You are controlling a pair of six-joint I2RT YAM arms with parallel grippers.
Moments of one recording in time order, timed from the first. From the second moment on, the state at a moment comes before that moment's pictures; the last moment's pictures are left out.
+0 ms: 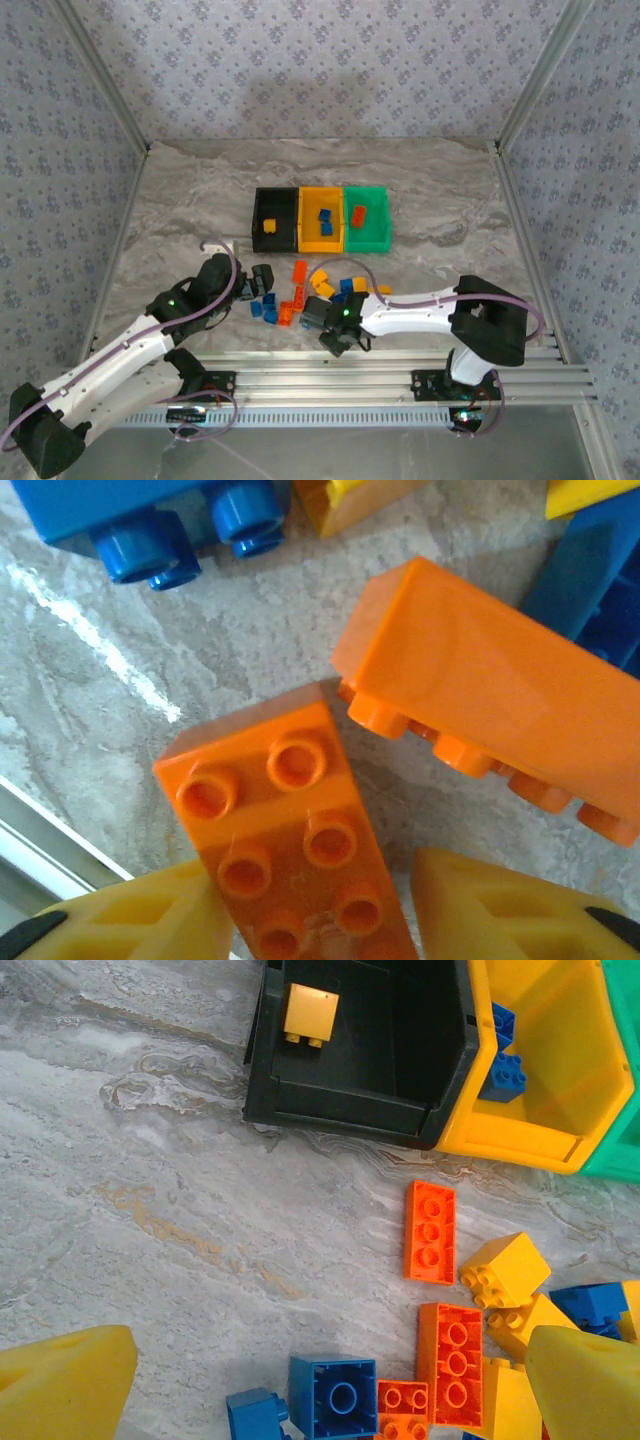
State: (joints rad) left arm -0.74 0.77 0.57 -0.56 -0.28 -0.75; right arm 1.25 1.61 0.88 -0.66 0.16 0.37
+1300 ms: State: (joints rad) left arm -0.73 0.75 0.56 -0.56 -0.25 -0.75; right arm 0.46 1.72 1.24 -0.47 0.11 0.49
